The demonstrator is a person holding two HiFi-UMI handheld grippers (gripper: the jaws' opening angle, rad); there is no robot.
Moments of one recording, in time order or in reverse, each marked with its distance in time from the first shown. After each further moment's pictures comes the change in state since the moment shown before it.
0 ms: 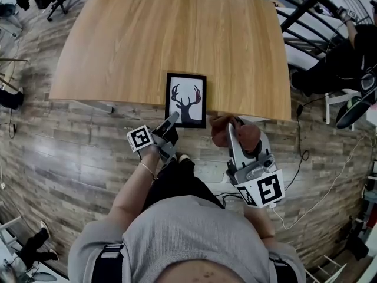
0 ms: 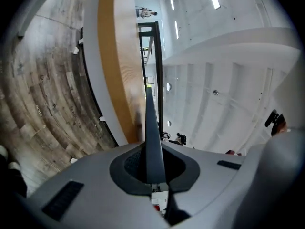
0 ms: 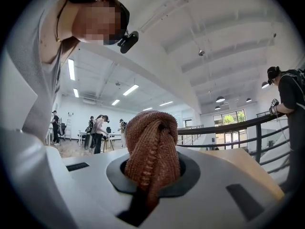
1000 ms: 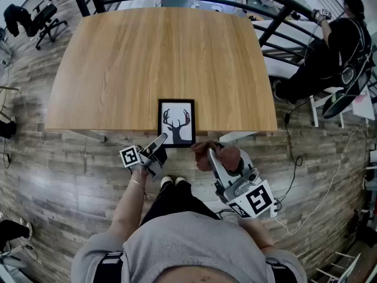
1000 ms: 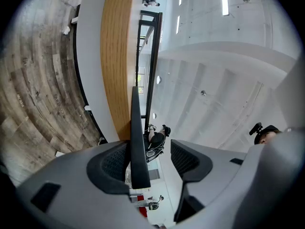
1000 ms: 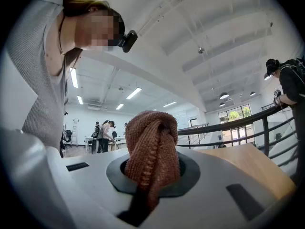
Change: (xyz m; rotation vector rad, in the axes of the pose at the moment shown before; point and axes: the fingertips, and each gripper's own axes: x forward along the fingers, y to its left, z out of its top) left arm -0.009 0.002 0.015 -0.060 0.127 -0.167; right arm -0.001 0.036 0.003 0.046 -0.017 0.065
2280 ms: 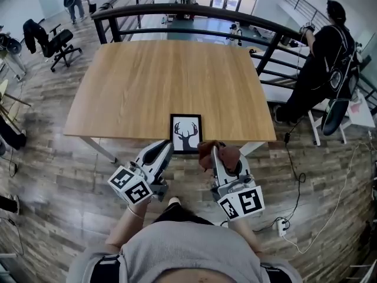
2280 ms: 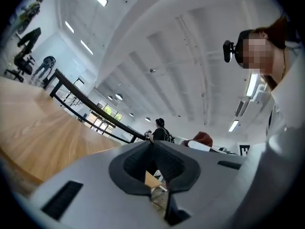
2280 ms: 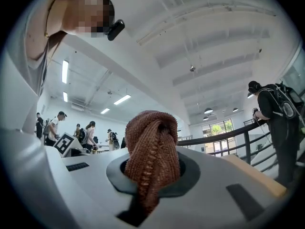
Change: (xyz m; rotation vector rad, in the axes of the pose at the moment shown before) left arm -0.023 -0.259 -0.065 1.045 0.007 0.088; right arm -0.032 0.046 0.032 -0.052 -0.139 -0.216
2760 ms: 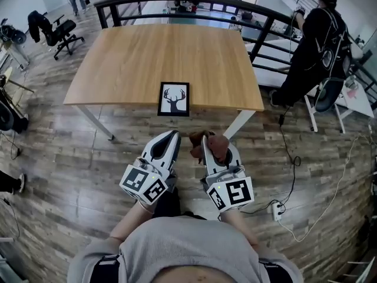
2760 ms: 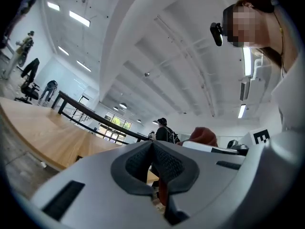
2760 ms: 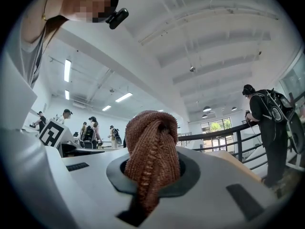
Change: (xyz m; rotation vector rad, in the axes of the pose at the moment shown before) left arm -0.040 -0.162 -0.065 0.170 -0.058 0.146; right arm -0.146 0.039 0.011 -0.017 0.050 0.000
